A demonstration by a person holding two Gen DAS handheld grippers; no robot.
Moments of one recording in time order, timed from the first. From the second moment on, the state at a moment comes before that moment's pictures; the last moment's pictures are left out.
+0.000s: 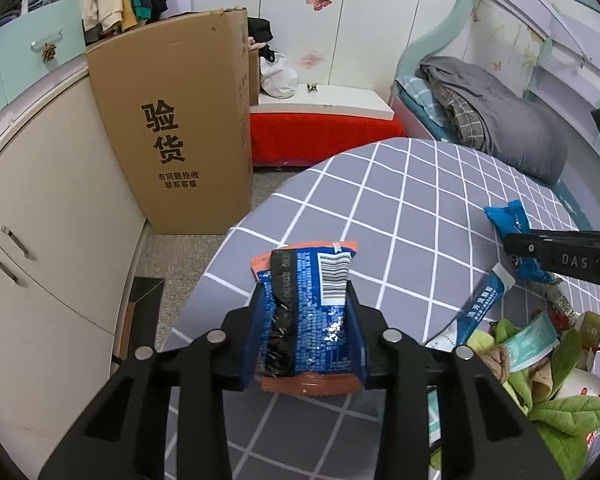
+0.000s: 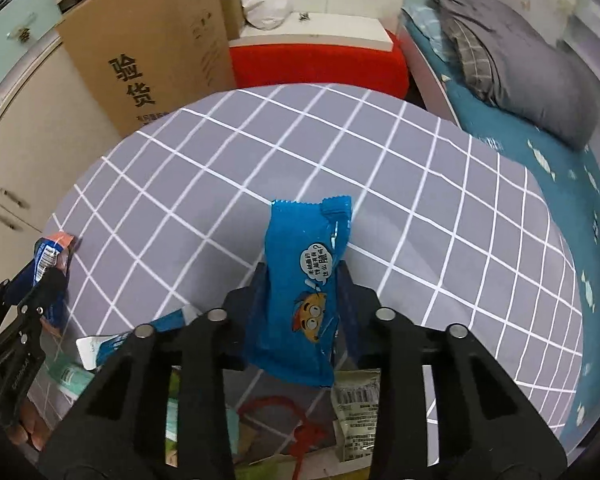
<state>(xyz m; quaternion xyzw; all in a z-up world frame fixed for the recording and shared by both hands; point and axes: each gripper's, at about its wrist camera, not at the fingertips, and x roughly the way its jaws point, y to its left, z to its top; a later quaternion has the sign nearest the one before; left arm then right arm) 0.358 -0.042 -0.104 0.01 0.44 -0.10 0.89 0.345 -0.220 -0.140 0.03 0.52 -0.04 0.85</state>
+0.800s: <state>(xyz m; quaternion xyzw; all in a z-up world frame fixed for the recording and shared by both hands) 0.274 0.083 -0.044 -0.08 0.37 -0.06 0.92 0.290 -0.056 -0.050 0.04 0.44 0.15 0.88</state>
